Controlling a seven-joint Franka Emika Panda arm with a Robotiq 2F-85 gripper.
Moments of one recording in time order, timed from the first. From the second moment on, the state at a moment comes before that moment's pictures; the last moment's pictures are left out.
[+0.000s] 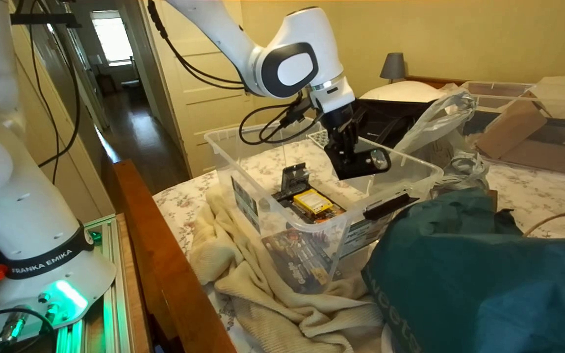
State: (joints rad) arm 0.11 0.32 -0.32 -2.11 -0.06 2.76 1.14
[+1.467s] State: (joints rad) arm 0.00 0.21 -0.11 -1.98 0.08 2.75 0.89
